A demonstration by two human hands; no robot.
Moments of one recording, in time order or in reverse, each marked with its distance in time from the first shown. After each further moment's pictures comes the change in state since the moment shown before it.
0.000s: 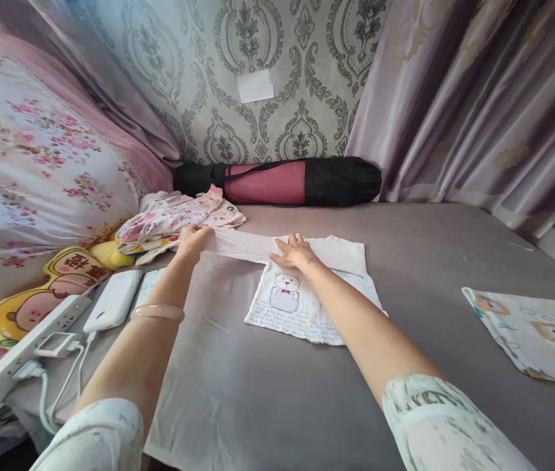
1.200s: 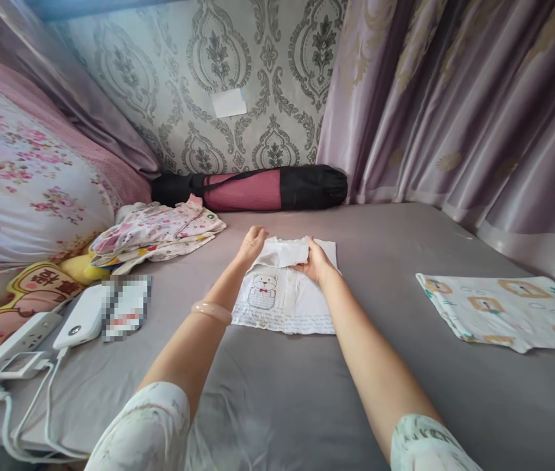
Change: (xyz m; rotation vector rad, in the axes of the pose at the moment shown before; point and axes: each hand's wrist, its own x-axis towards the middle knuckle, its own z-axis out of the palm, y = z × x) left_hand -0.097 0.042 0.141 -0.098 -0.512 0.317; right_hand -0.057 0.086 0.012 2.032 0.093 0.304
